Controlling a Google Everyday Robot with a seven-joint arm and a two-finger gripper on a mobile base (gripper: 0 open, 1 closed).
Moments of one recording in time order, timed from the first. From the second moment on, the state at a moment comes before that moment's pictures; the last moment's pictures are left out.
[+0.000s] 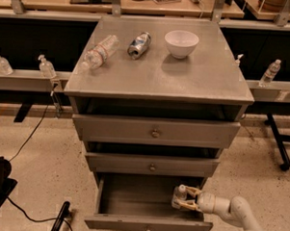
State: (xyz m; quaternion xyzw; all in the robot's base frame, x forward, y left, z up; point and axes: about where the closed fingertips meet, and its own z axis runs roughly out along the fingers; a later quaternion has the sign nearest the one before) arm 0.563 -0.213 0.242 -0.47 0.58 0.35 0.56
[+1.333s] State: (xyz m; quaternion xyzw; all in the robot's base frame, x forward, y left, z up) arm 0.536 -0.243 0.268 -0.42 0.62 0.30 0.59
